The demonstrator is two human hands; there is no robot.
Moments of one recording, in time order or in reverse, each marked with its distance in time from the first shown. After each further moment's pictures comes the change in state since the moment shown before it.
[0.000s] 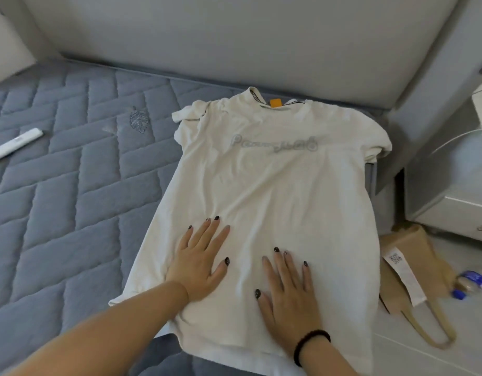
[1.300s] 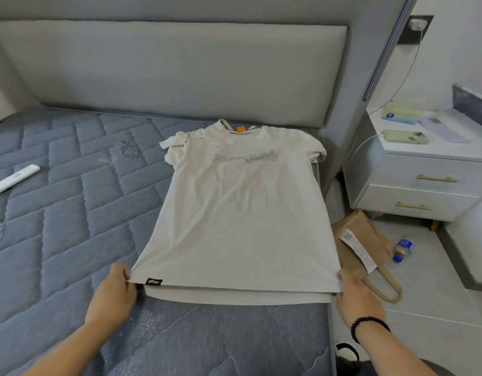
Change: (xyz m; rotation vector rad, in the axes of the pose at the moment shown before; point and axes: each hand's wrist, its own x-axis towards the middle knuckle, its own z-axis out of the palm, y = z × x) left_hand -0.157 -0.080 -0.058 -0.429 0.204 -0.573; right_hand -0.151 0.064 -0.016 0.163 0.072 0.665
